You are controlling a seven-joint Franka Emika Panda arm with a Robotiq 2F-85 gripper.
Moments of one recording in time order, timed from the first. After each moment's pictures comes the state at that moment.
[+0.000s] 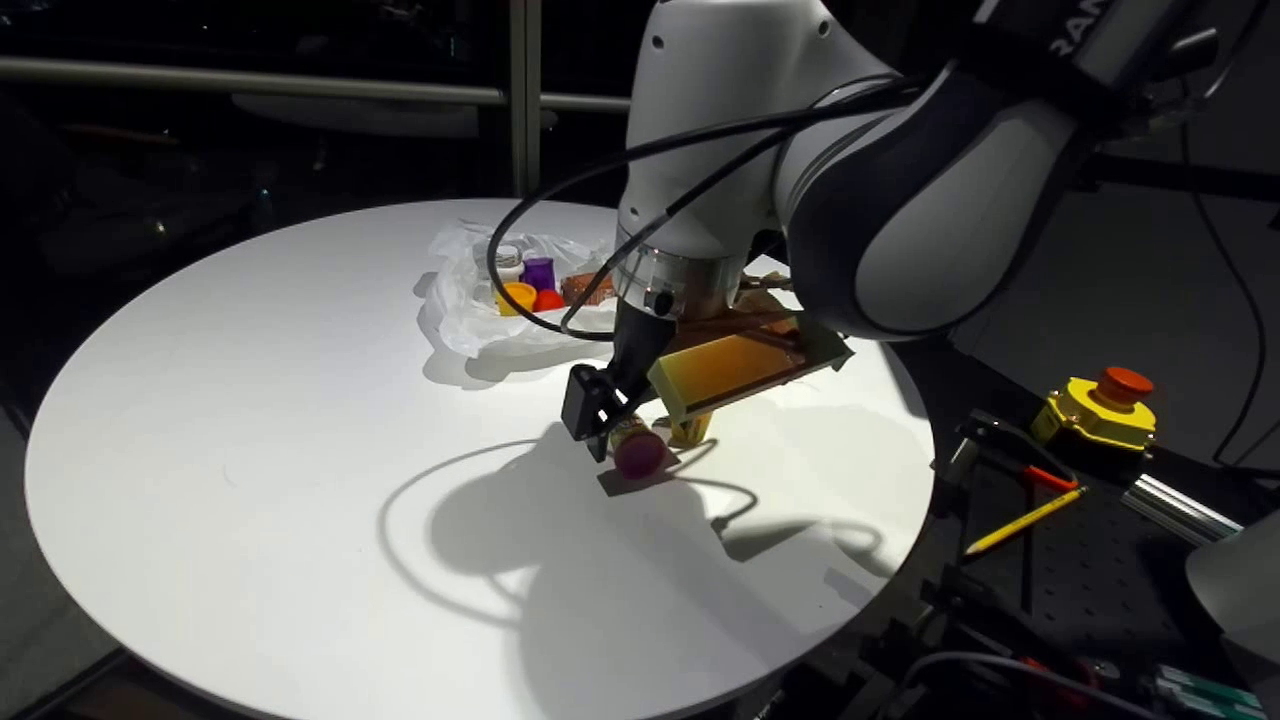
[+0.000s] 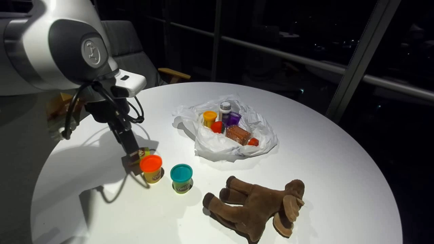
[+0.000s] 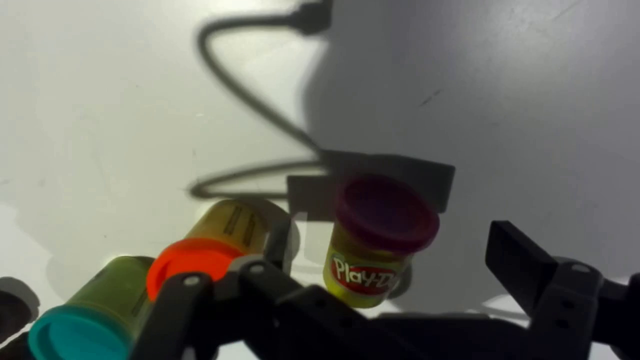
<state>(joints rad) 0.46 0.44 -0.16 -2.42 -0.33 2.92 1.00</state>
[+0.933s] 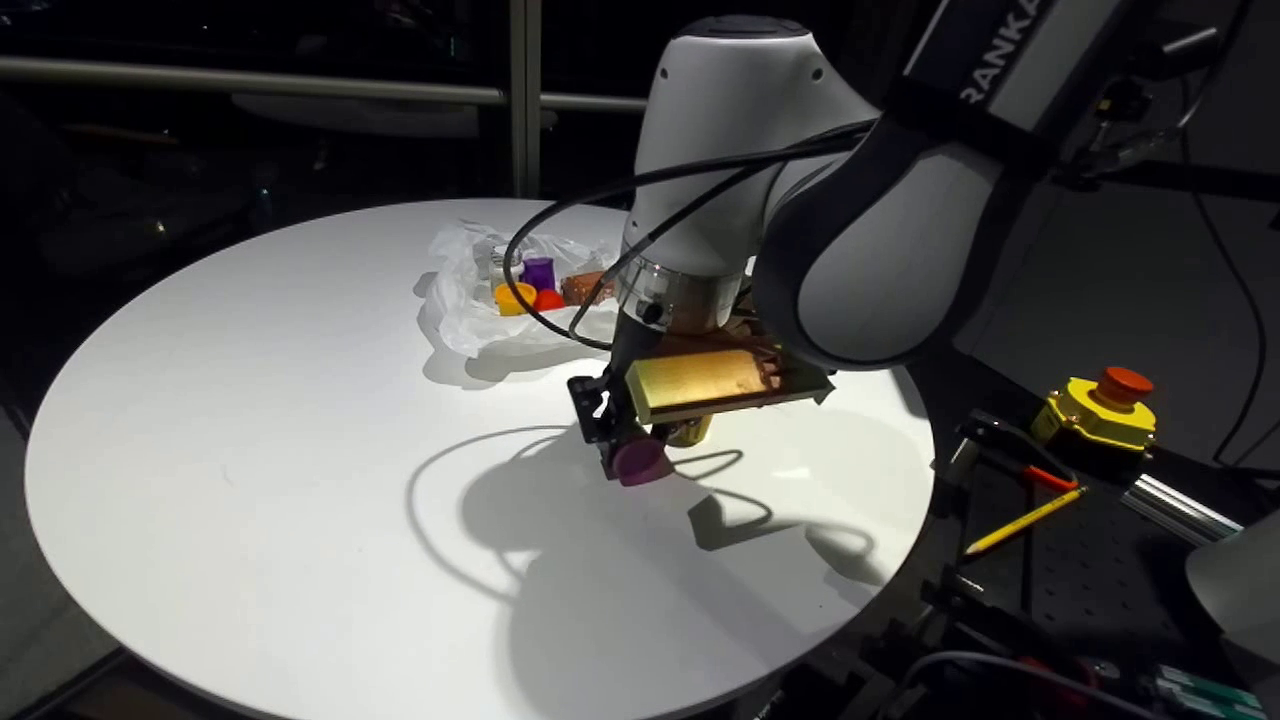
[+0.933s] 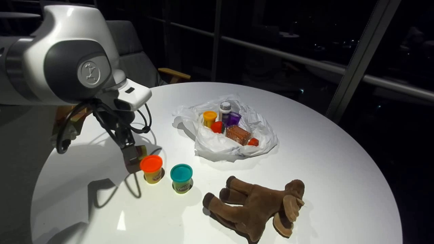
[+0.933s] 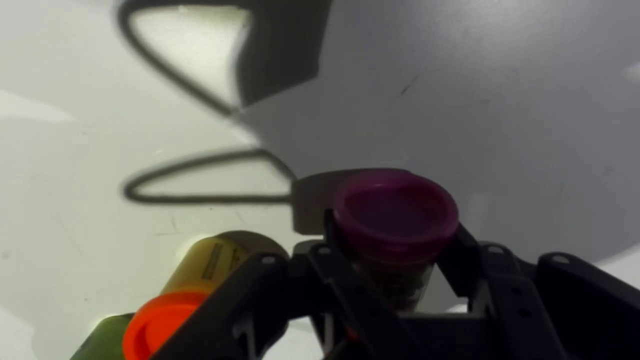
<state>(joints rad) 0.46 0.50 -0.15 -2.41 -0.12 3.01 0.98</state>
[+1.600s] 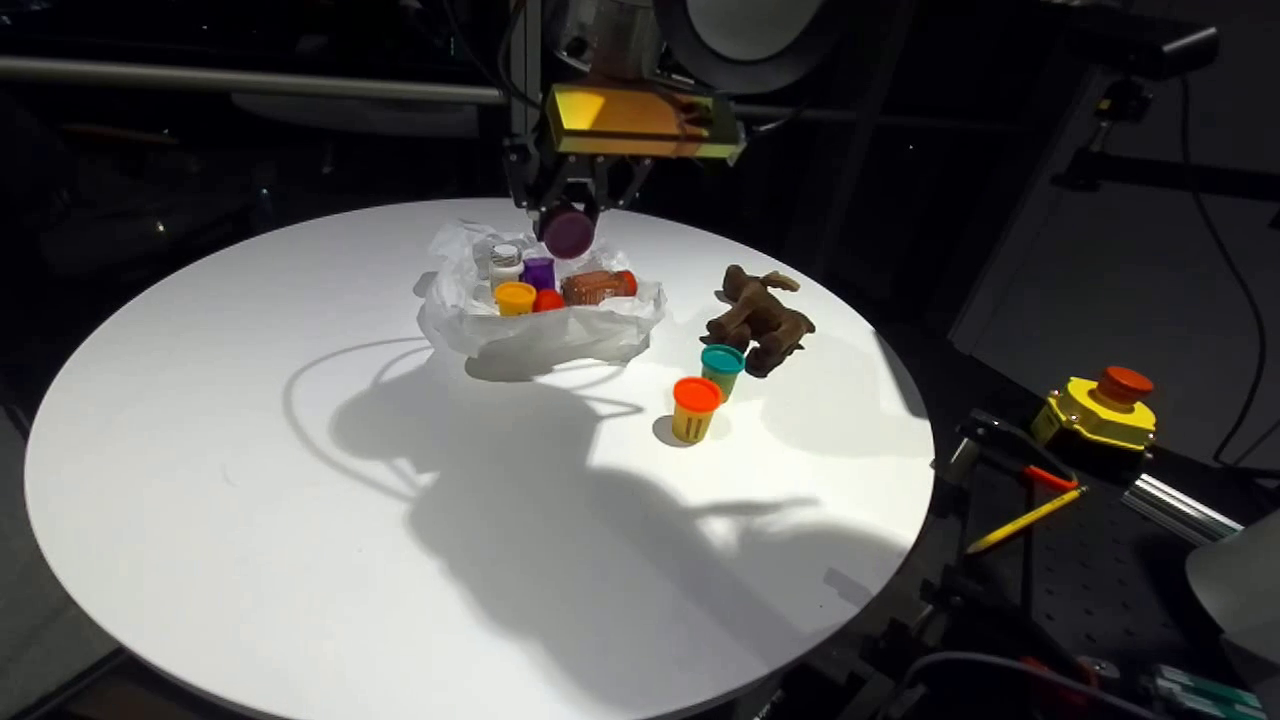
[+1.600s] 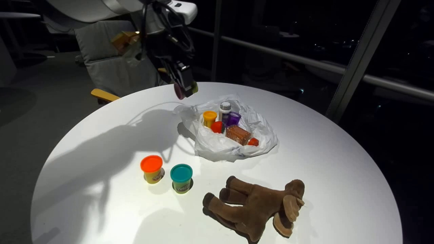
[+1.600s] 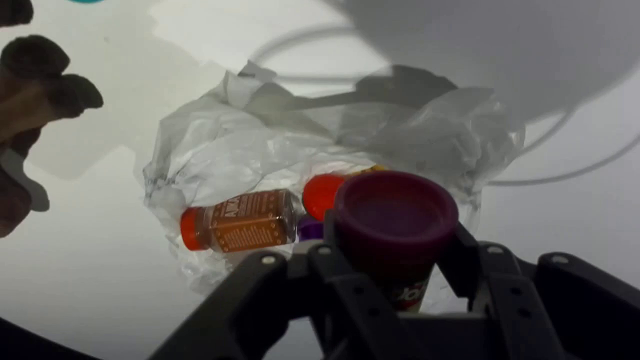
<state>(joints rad) 0.47 0.37 -0.33 -2.14 -0.31 2.77 0.94</state>
